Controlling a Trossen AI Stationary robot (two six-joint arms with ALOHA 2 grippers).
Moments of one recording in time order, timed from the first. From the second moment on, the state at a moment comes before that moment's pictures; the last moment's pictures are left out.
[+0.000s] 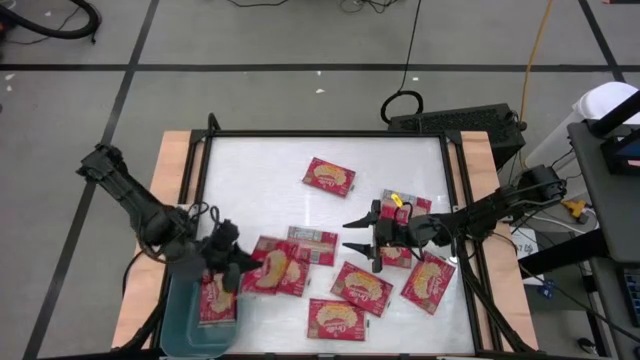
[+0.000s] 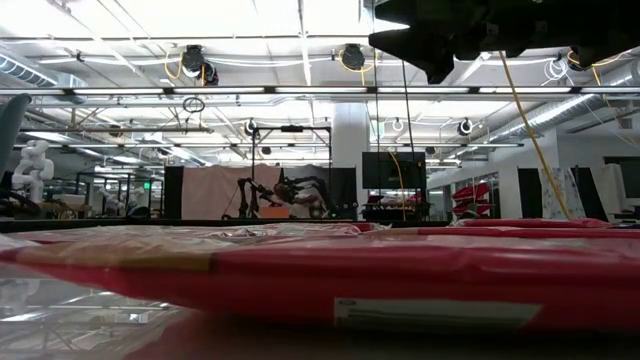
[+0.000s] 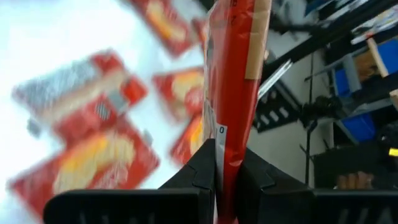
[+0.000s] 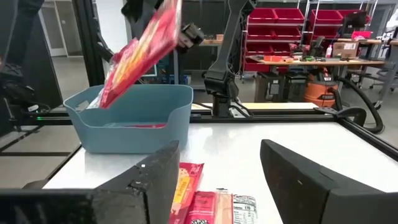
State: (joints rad) left arm -0.75 1.10 1.01 -0.55 -0.55 -1.27; right arm 0.30 1.39 0.47 0.90 0.31 0.05
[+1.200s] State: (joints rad) left arm -1.18 1.21 1.01 -1.16 -0.26 -2.44; right arm 0.30 1.39 0.47 0.80 0.31 0.06
